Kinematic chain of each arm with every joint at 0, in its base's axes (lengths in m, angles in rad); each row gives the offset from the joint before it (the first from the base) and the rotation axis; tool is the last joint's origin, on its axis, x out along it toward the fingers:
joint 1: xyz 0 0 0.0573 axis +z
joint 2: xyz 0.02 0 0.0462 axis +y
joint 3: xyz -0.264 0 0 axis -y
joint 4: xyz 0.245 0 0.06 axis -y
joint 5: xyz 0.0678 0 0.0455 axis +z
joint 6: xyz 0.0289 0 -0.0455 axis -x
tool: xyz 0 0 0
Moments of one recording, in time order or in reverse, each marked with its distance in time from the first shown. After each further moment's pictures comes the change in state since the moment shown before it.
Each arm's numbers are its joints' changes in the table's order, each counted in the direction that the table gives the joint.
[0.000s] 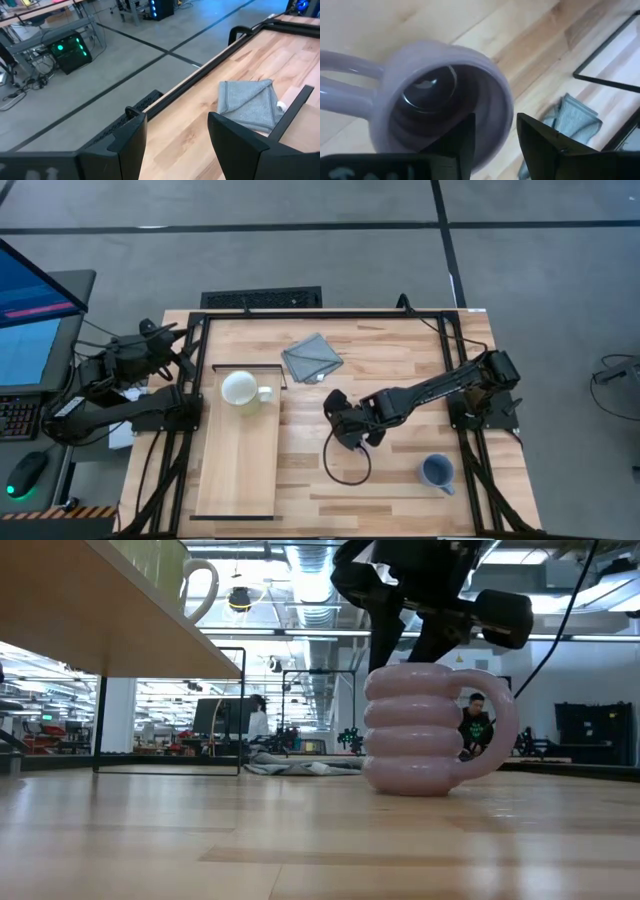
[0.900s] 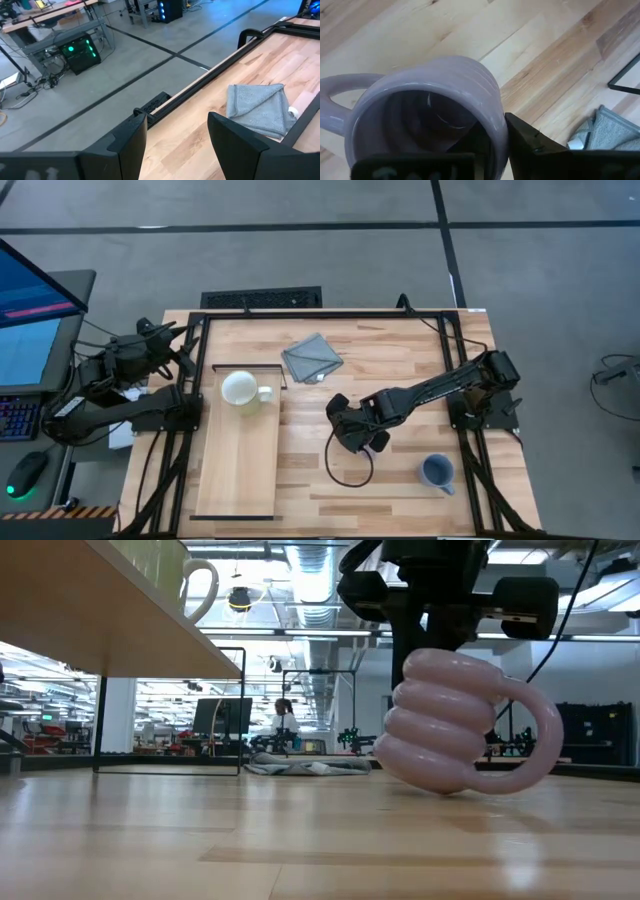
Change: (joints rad) left arm 0.000 0.000 0.000 0.014 0.045 0.000; right arm 0.005 0.000 -0.001 -0.036 0.134 -0.063
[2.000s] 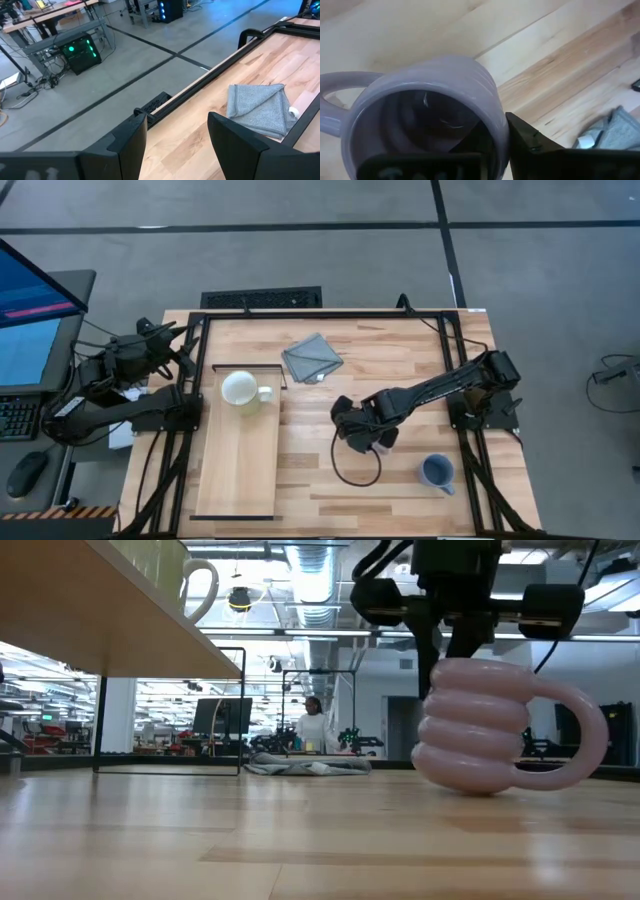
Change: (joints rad) left arm 0.000 0.000 0.000 0.000 0.004 0.000; right arm 0.002 -0.001 0.001 -0.110 0.001 0.106
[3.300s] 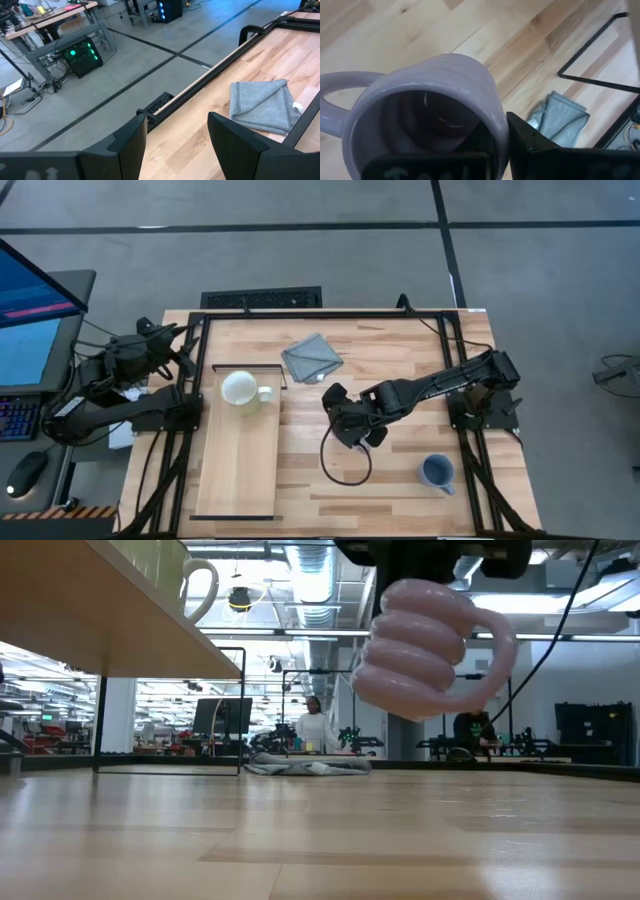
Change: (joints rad) left arm 0.000 0.000 0.000 0.000 0.002 -0.041; right arm 0.002 0.000 0.225 -0.087 -0.091 -0.110
